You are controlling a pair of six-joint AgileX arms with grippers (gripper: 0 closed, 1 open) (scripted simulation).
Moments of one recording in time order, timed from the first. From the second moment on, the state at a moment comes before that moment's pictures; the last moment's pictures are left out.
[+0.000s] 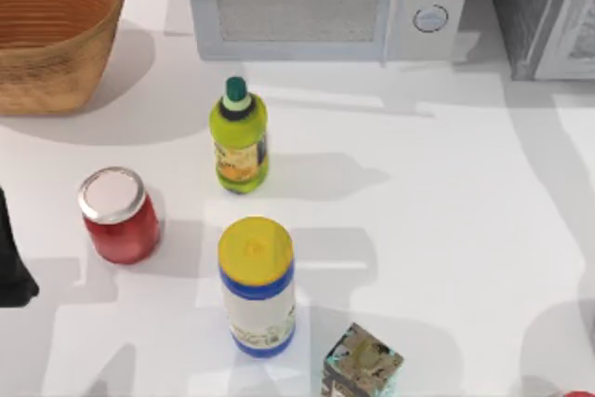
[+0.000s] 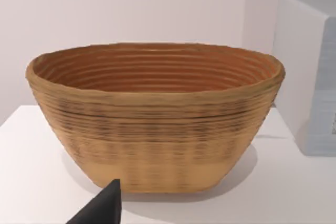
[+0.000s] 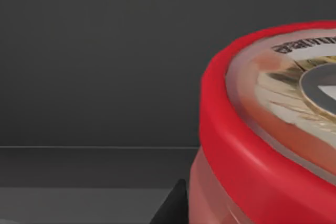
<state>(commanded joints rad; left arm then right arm) 0.00 0.00 0.00 0.00 0.00 0.00 0.19 1.36 1.89 -0.51 0.20 0.02</state>
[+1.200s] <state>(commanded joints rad) 0.00 0.00 0.00 0.00 0.00 0.00 0.10 1.87 2.33 -0.43 0.12 0.02</state>
